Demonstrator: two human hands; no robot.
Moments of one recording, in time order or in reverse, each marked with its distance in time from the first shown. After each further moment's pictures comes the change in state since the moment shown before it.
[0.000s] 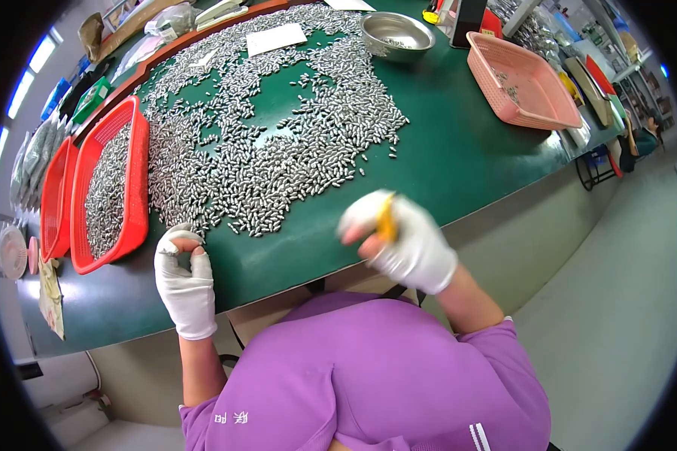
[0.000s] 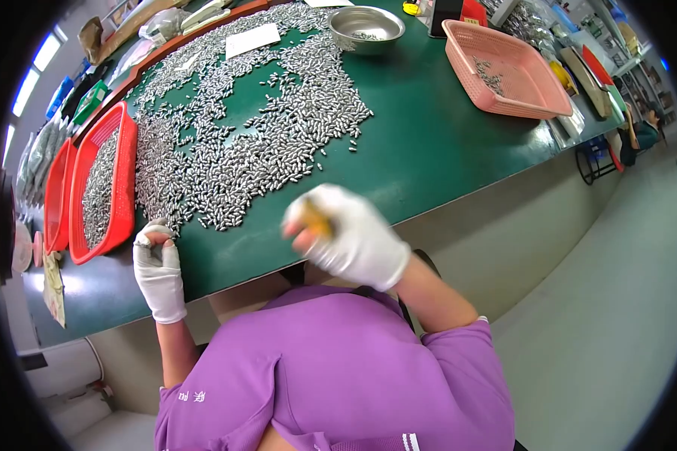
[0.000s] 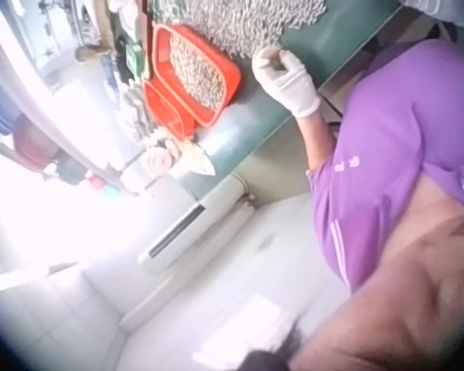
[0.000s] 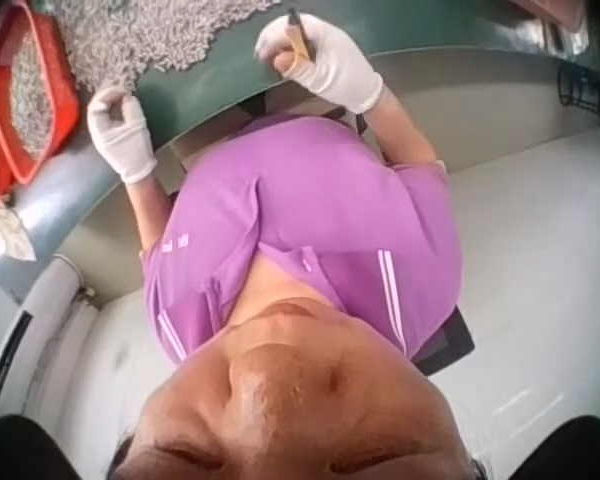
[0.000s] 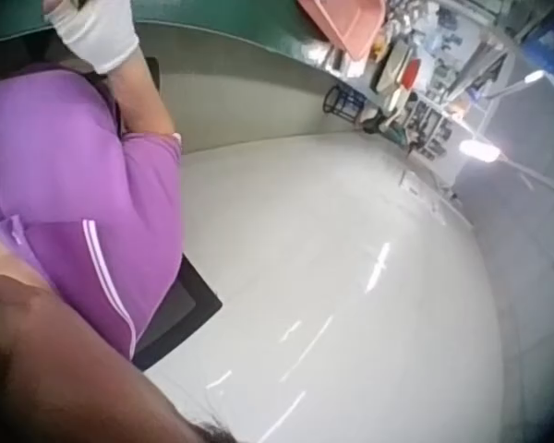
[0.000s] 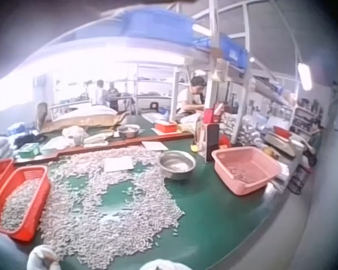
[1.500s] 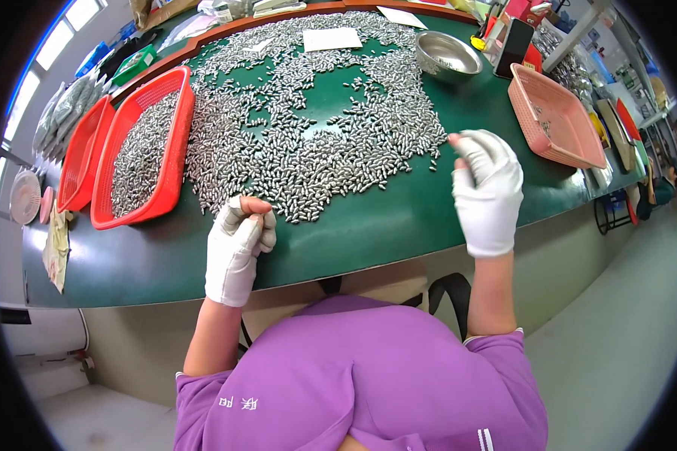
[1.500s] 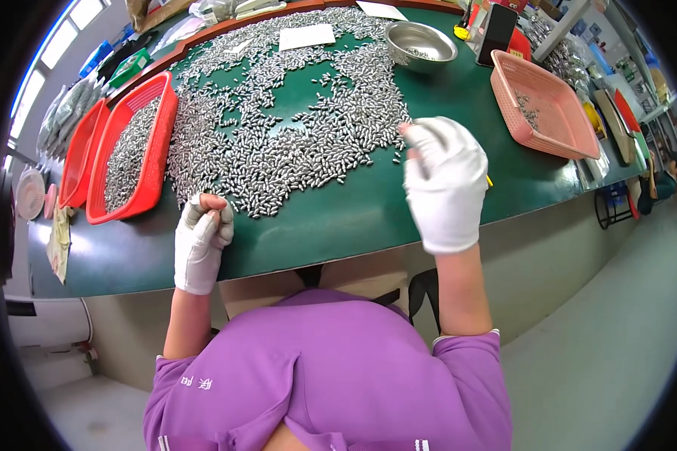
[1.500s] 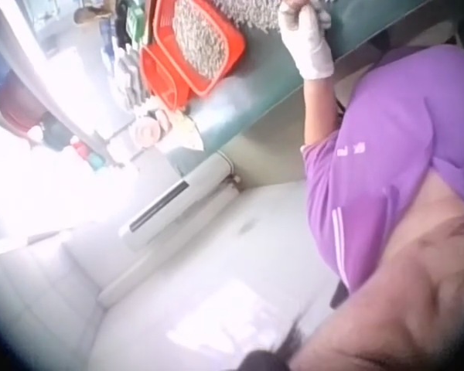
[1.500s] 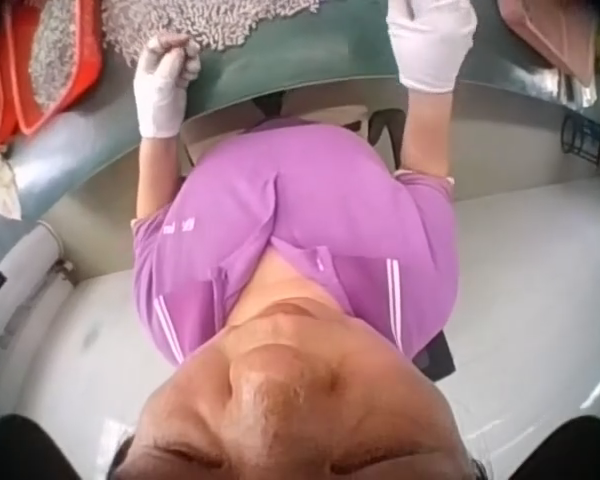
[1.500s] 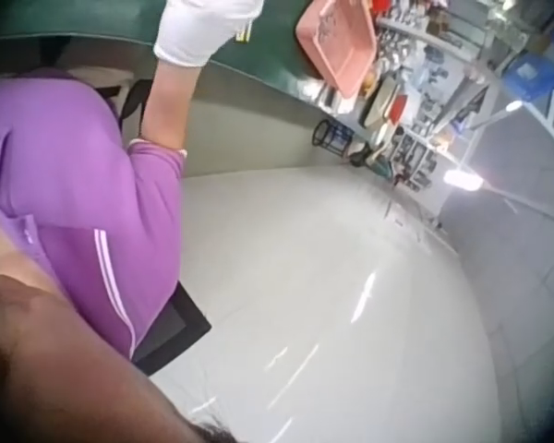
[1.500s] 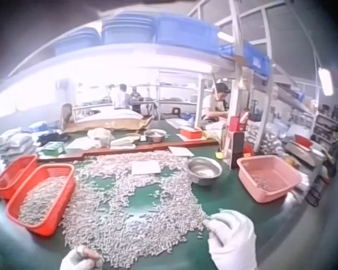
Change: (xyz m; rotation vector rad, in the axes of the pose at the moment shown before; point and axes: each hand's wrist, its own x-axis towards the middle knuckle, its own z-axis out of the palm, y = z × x) left_hand 0.007 0.030 0.023 -0.708 -0.240 -0.499; right_hand 0.036 -0.009 -0.055 -1.186 0.427 -0.333
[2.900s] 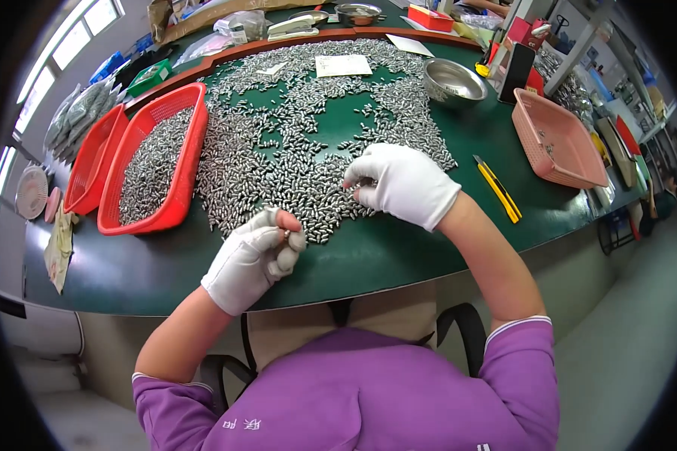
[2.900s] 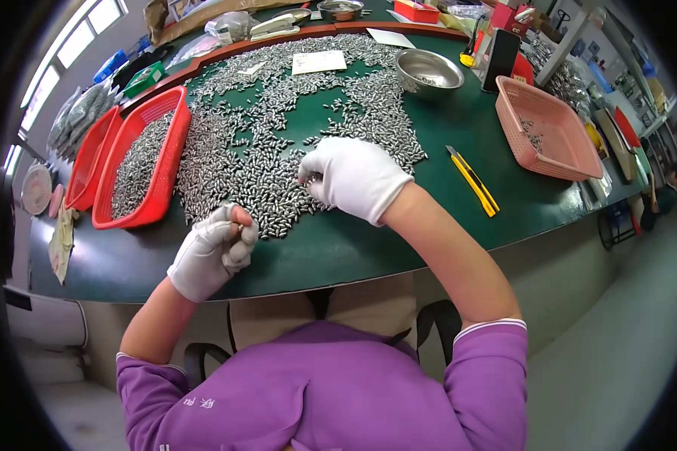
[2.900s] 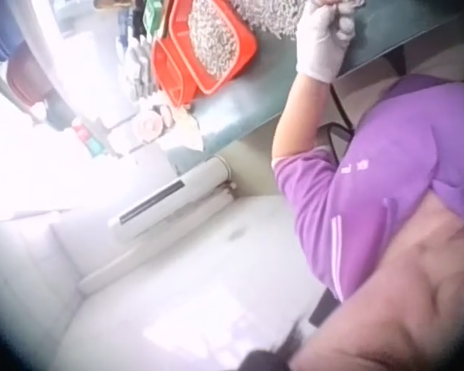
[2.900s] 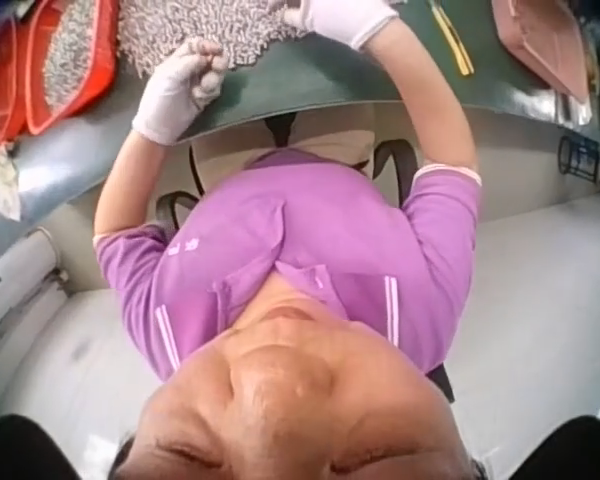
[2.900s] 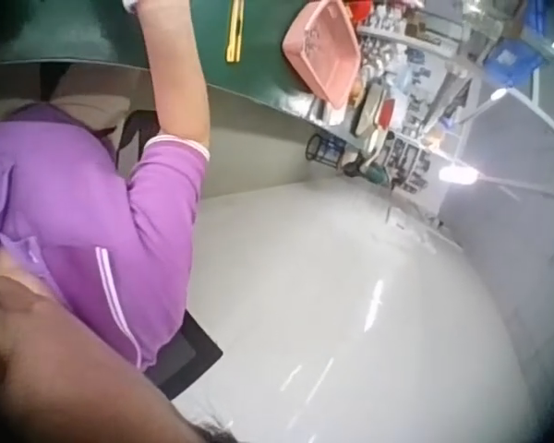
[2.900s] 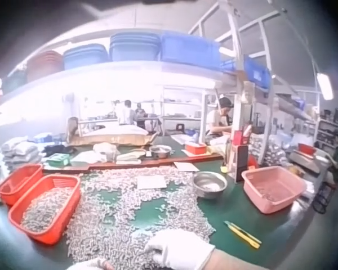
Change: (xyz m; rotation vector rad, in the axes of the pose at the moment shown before) left_hand 0.015 0.020 -0.007 -0.320 -0.377 -0.381; right_hand 0.049 -0.037 0.070 0.476 -0.793 -0.147
